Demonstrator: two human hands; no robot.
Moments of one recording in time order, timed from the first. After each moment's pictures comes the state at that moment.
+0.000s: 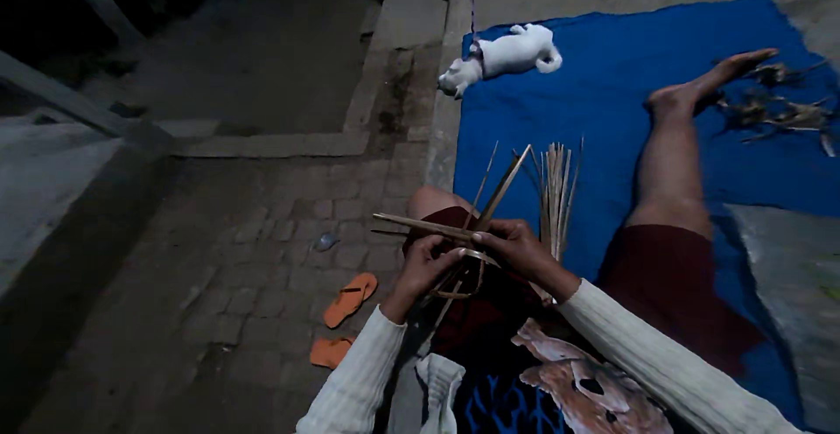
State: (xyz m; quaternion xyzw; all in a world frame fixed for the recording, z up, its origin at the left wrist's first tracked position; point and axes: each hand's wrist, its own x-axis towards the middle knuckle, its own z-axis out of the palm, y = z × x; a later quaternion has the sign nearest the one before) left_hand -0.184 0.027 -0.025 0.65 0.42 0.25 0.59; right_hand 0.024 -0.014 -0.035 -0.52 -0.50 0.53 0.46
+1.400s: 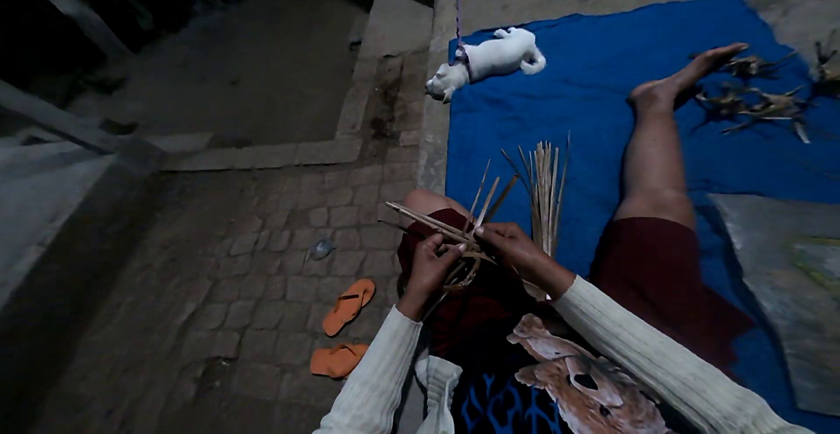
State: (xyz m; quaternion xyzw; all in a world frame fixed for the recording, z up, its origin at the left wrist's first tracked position) left_hand -0.156 0.023 -0.049 0.56 0.43 0.32 0.63; right_hand 0.034 -0.017 -0.047 -0.53 -0.45 0.57 0.44
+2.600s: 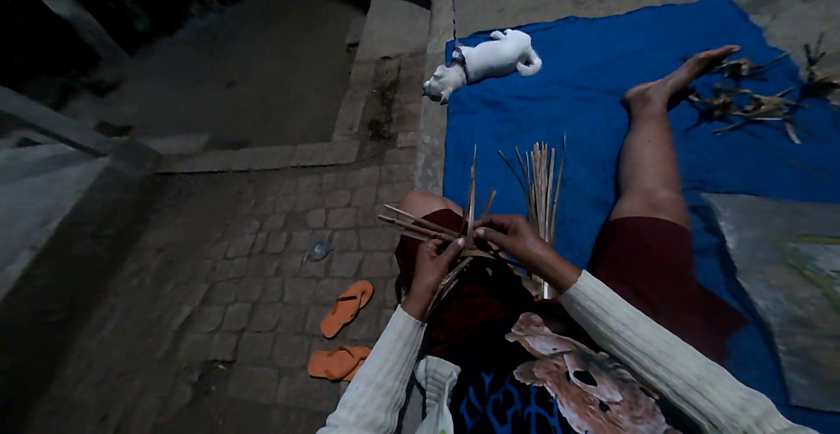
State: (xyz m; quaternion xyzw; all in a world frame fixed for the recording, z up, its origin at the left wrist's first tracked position) left_hand -0.147 0.023 -0.057 0.57 0.46 0.33 0.60; right_hand 0.046 -0.015 -0.036 -0.57 -0.51 0.51 0.41
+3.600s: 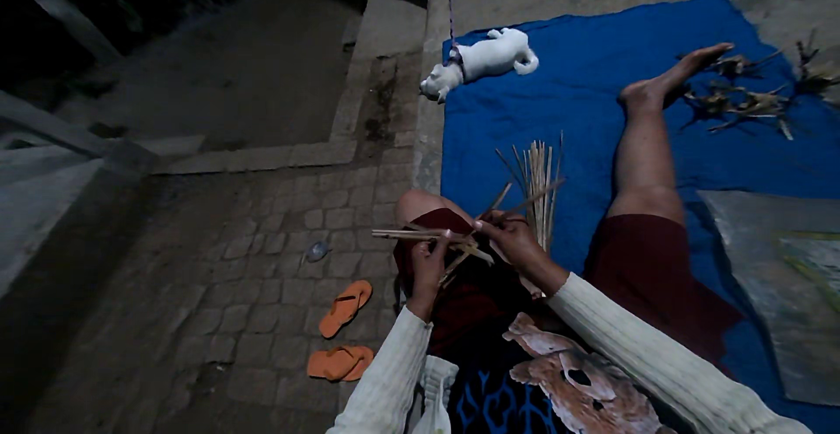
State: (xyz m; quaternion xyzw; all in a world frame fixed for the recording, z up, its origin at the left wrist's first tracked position) left_hand -0.138 0.017 -0.065 0.52 0.49 0.43 0.55; right_hand 0.030 -0.018 -0.034 -0.59 -0.40 0.49 0.50
